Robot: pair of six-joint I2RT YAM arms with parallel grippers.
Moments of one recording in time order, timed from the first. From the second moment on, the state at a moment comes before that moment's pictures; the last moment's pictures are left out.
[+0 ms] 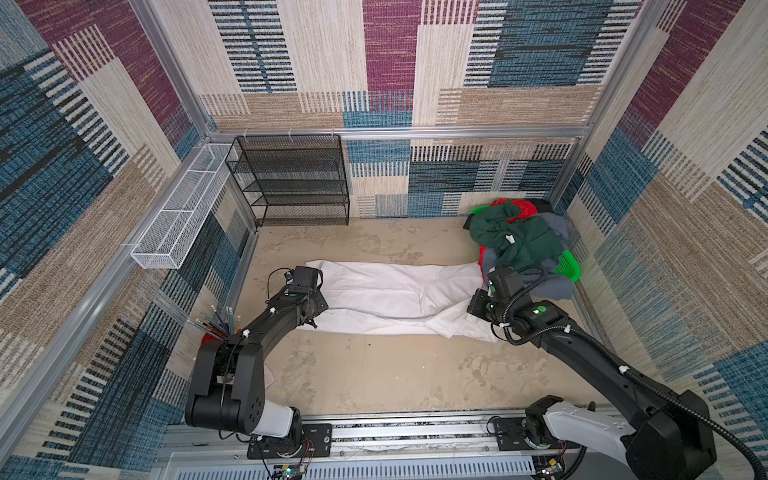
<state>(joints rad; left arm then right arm) -0.13 1.48 0.84 -0.41 -0.18 -0.61 0.43 1.14 0.83 -0.54 0.05 0.75</state>
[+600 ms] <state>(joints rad) -0.13 1.58 0.92 -0.41 -0.21 -0.59 0.41 1.25 0.85 -0.50 0.05 0.70</state>
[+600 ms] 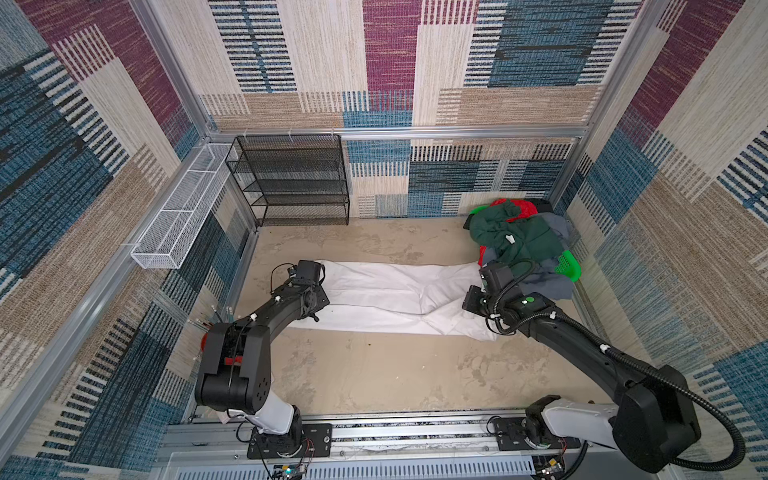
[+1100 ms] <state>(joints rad) -0.26 1.39 0.86 -0.39 -0.27 -0.53 0.41 1.29 0.86 -0.48 0.03 0.69</state>
